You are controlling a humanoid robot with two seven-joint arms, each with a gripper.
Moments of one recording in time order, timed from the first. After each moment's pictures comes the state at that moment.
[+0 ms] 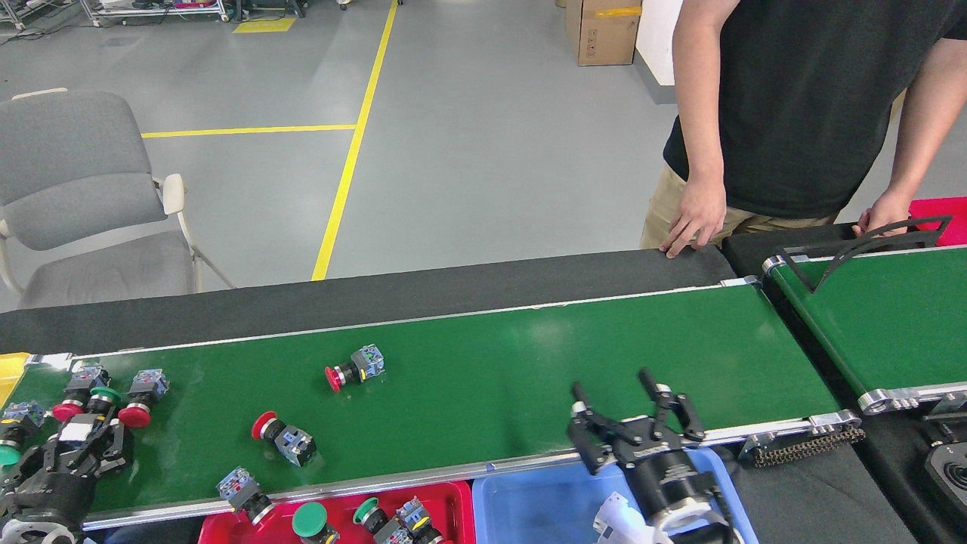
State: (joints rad) left arm -0.25 0.38 0.36 -0.79 -1.37 -0.47 0.12; right arm 0.01 0.07 0.01 -1.59 1.37 -0.10 -0.02
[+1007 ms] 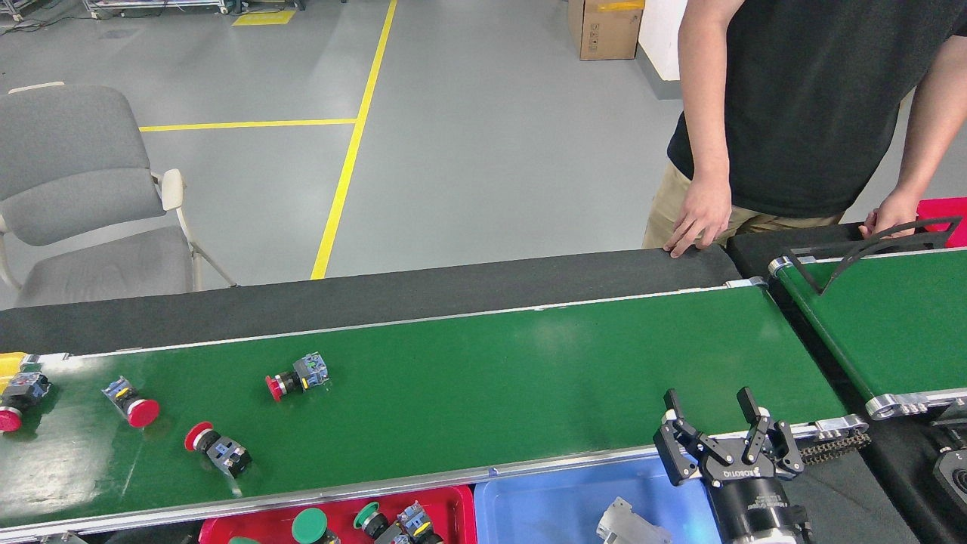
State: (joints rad) left arm 0.48 0.20 0.35 -1.66 -1.26 -0.78 0.13; right arm 0.18 0.04 -0.04 -1.75 1.36 -0.12 -0.03
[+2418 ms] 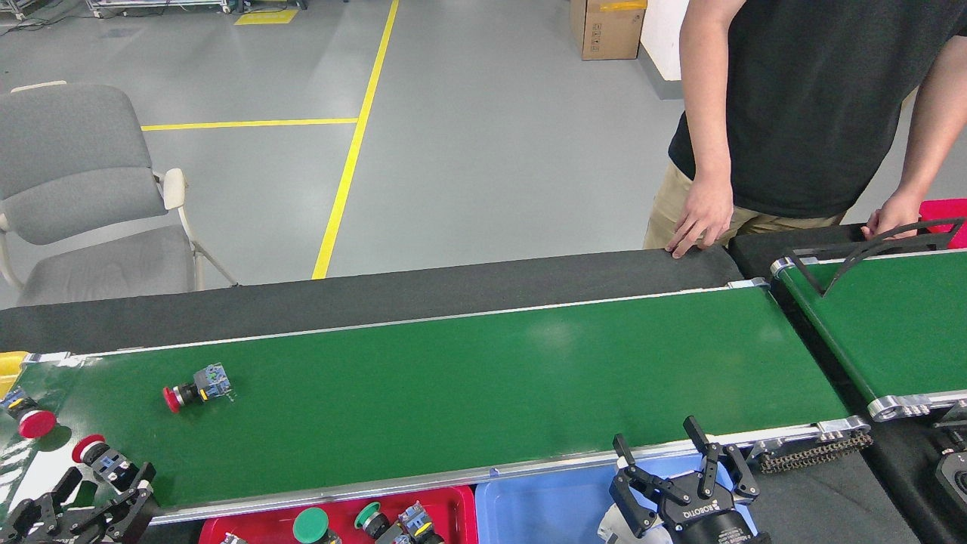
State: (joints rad) left arm 0.06 0.31 0.43 -1.24 -1.35 -0.47 -0.02; right arm 0.18 -0.02 0.11 -1.75 1.37 -0.13 -0.02
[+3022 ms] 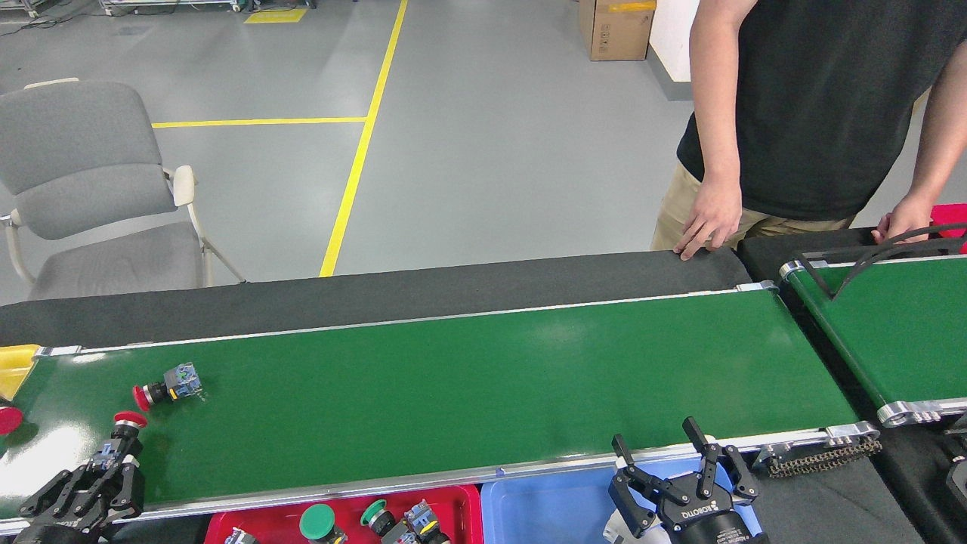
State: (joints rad) left arm 0.11 0.31 0.44 -1.32 -1.28 -0.68 -0.01; right arm 0.19 -0.02 0.11 -1.75 1.37 -0.13 -0.02
